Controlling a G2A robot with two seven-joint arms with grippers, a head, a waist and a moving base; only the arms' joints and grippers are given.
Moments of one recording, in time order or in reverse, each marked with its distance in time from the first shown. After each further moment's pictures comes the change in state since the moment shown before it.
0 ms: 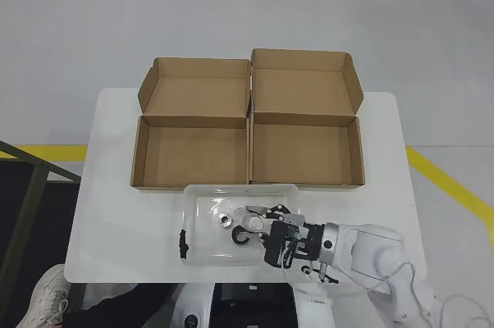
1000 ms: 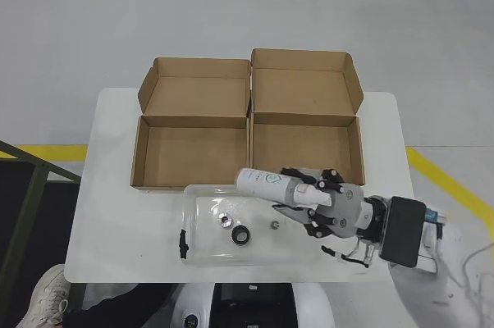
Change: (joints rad) left arm 0.000 0.000 0.000 0.000 0.000 0.000 0.000; right arm 0.096 0.013 0.187 -0.026 0.355 -0.062 -0.390
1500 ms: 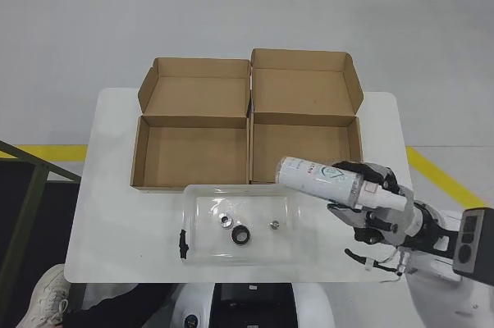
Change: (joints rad) left arm 0.000 0.000 0.000 0.000 0.000 0.000 0.000; right arm -0.088 0.003 0.119 -0.047 0.052 -0.013 -0.183
